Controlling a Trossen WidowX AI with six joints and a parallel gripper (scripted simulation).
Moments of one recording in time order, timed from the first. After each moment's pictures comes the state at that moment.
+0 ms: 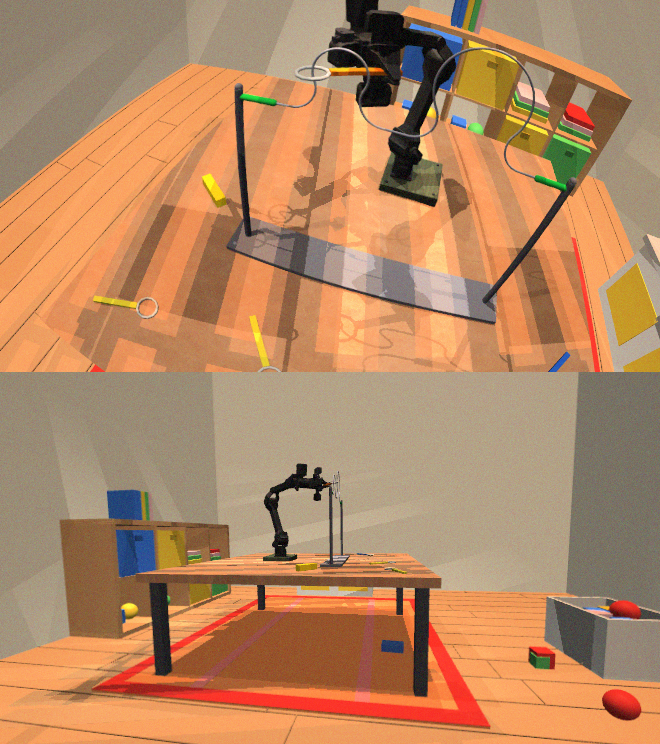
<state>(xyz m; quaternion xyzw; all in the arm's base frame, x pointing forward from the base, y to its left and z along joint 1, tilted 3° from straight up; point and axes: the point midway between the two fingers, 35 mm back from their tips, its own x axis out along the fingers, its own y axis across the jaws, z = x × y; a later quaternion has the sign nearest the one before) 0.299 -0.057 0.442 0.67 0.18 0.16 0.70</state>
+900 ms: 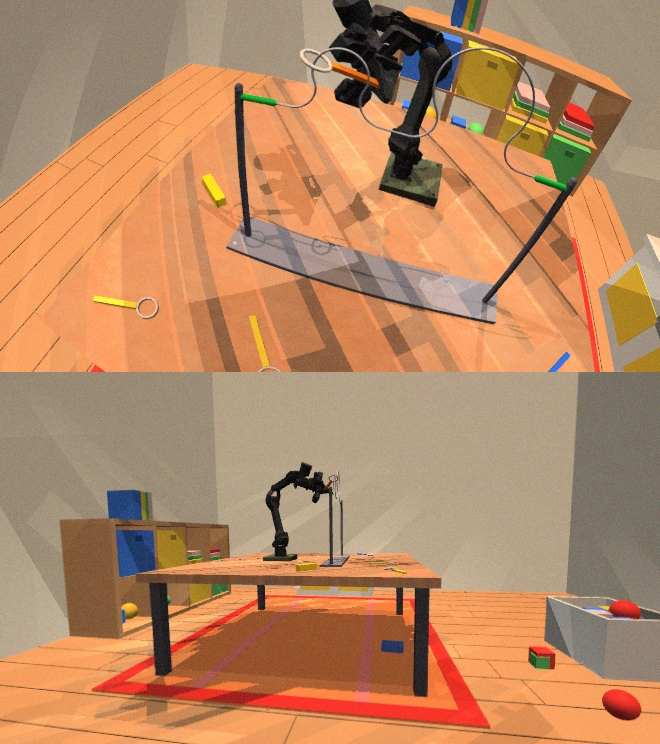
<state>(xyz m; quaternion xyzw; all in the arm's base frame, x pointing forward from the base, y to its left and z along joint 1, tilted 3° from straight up) 0.299 -0.066 0.413 0.48 0.22 0.10 0.84</state>
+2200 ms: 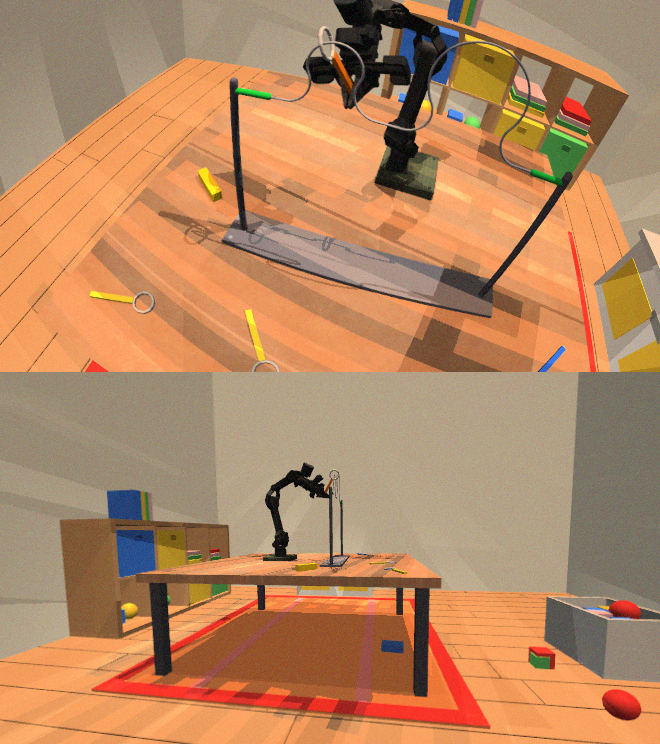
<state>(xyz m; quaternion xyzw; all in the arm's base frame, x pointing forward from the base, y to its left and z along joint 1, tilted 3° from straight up) 0.300 -0.107 0.383 0.12 0.25 -0.02 0.96</state>
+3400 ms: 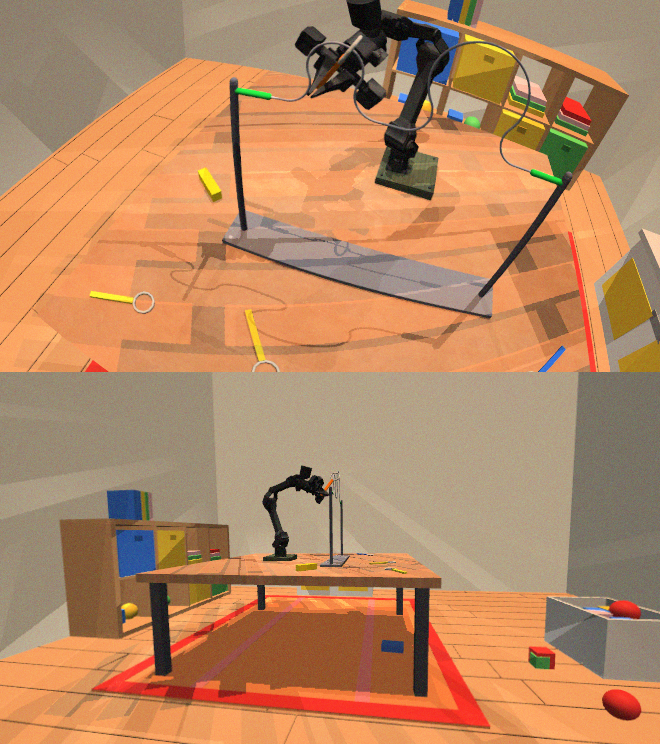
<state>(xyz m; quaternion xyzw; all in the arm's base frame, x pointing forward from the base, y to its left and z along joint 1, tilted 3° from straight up) 0.299 -0.158 0.390 -0.27 0.22 -0.14 0.93</state>
